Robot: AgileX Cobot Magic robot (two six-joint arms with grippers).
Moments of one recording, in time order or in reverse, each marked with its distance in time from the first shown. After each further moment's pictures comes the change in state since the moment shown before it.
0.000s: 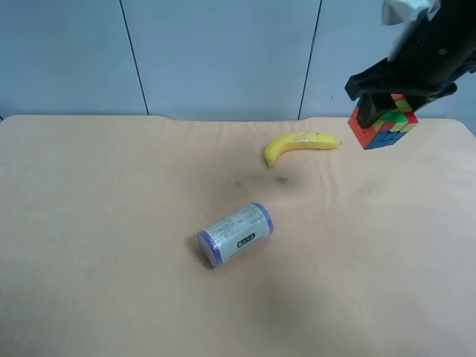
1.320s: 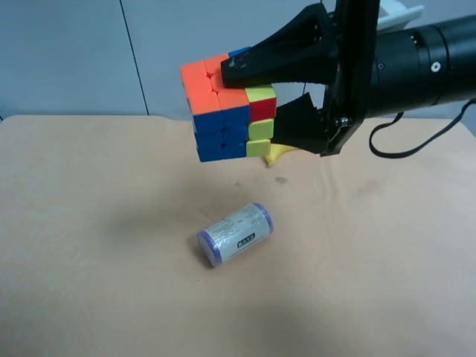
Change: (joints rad) left arm -0.033 0.000 0.000 0.001 0.000 0.000; right arm 0.000 -0.158 0.366 1.549 0.144 -0.739
